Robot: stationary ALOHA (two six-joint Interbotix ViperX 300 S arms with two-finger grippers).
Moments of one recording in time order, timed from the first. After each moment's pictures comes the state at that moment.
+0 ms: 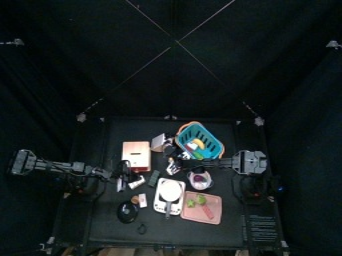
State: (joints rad) left arm -0.02 -0.69 1.12 1.40 0.00 -1.53; right arm -0.19 0.31 0.26 -0.40 0.69 0.90
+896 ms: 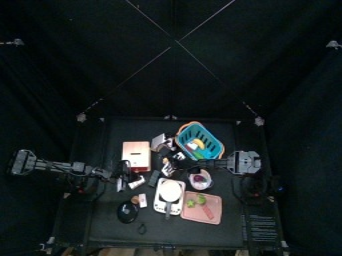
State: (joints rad) left arm -0.01 -0.69 1.13 1.40 0.00 -1.53; right arm -0.17 0.37 0.20 -0.40 0.61 0.90
